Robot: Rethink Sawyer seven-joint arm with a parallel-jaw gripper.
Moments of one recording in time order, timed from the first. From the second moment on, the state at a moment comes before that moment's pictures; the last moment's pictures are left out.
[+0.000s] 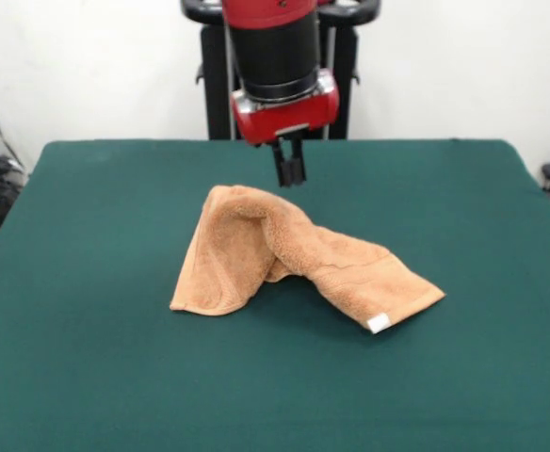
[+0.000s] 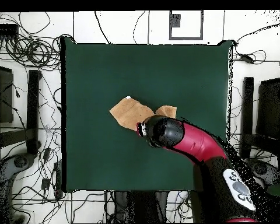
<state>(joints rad) -0.40 -0.69 0.13 1.82 0.06 0.55 1.15</state>
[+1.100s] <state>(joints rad) -0.41 -0.61 0.14 1.68 0.06 0.60 1.15</state>
